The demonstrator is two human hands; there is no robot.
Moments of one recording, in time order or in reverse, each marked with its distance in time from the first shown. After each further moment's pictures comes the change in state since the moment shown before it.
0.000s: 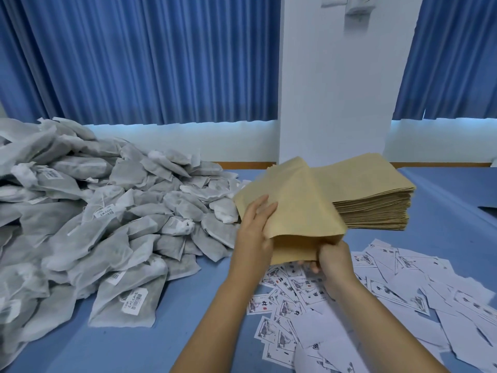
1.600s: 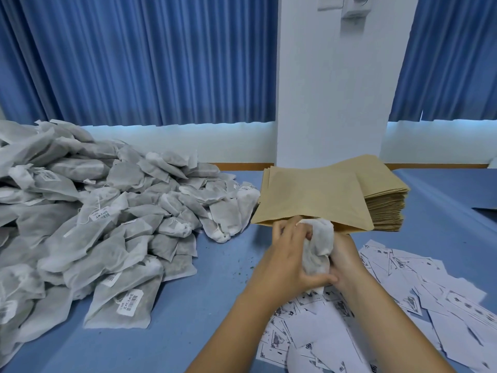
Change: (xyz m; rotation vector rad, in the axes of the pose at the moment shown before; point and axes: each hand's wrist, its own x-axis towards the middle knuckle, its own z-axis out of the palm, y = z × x) left_hand -0.017 0.042 0.031 0.137 -0.377 0.036; right_hand -0.004 -0.028 -0.014 0.151 -0.067 0.019
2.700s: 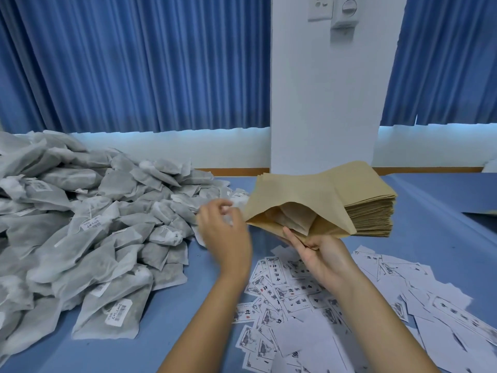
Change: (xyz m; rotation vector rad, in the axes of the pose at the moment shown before) left_hand 0.038 -0.030 -0.031 -0.015 1.002 -0.310; right_hand 0.004 -0.013 -0.004 0.759 -0.282 0.157
